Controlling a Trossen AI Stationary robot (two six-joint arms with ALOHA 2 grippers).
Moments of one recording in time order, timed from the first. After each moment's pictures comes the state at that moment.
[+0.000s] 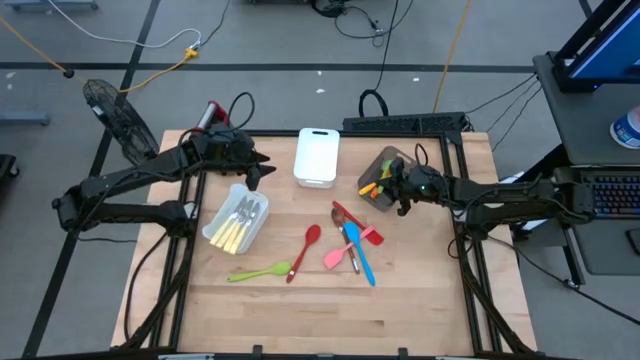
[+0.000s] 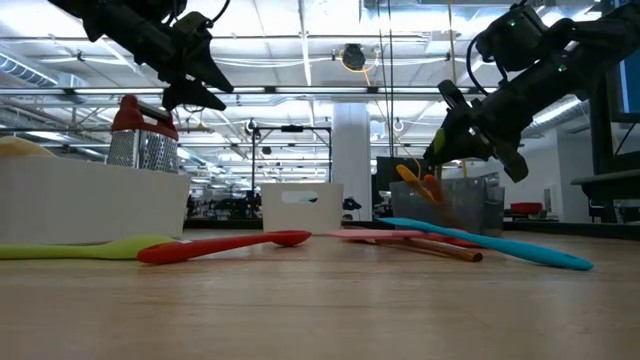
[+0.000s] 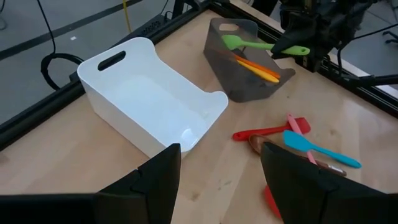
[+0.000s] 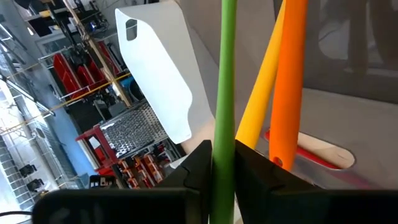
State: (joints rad) left arm 0.53 0.97 0.77 -0.32 0.22 -0.22; right arm -0.30 1.03 0.38 0.16 0.12 2.05
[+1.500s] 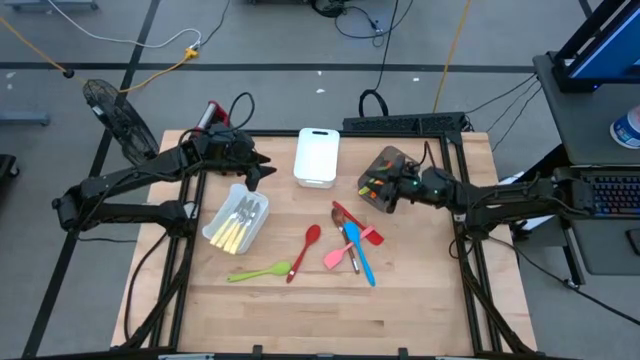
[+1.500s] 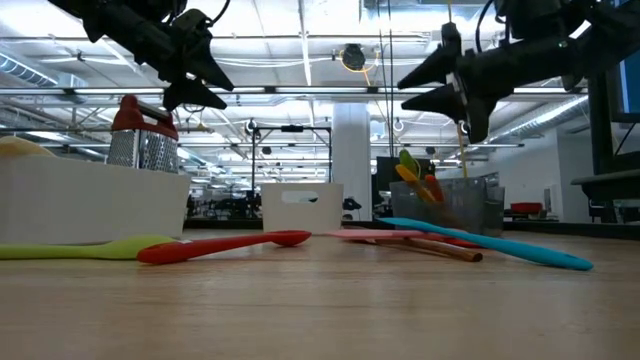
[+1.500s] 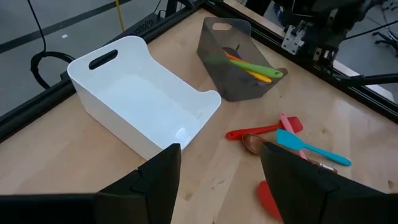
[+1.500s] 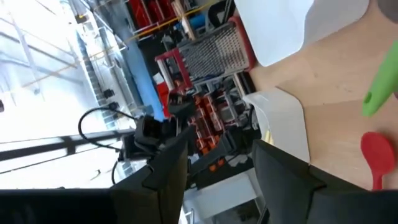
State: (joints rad) left arm 0.53 0.97 0.77 -0.32 0.25 -0.23; right arm -0.19 1.03 0.38 0.55 0.13 1.97
